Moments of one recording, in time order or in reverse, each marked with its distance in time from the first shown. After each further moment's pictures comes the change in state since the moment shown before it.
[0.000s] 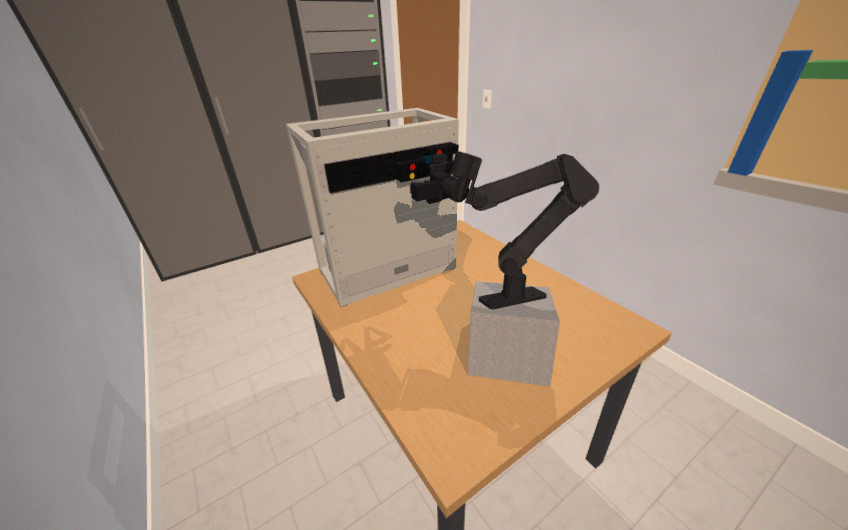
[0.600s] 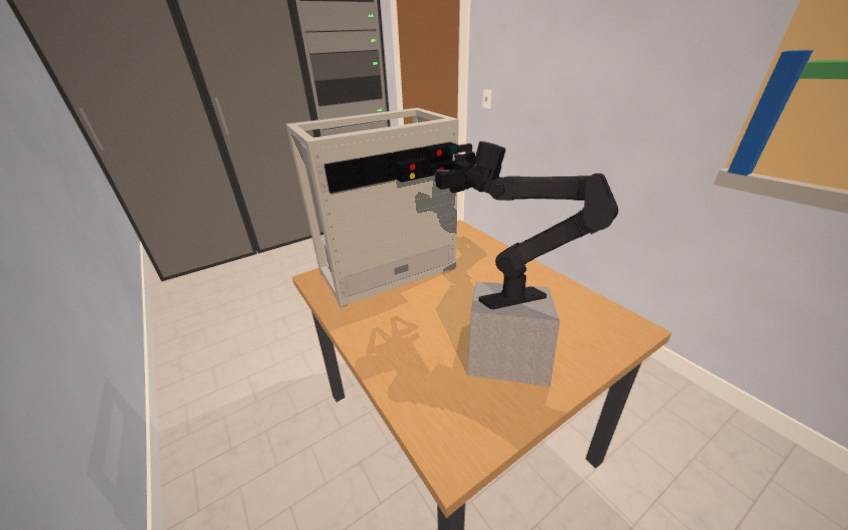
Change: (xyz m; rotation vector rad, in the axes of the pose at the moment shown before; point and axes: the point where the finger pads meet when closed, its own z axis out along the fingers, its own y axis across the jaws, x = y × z) arm 0.089 -0.016 0.000 0.018 0.059 0.005
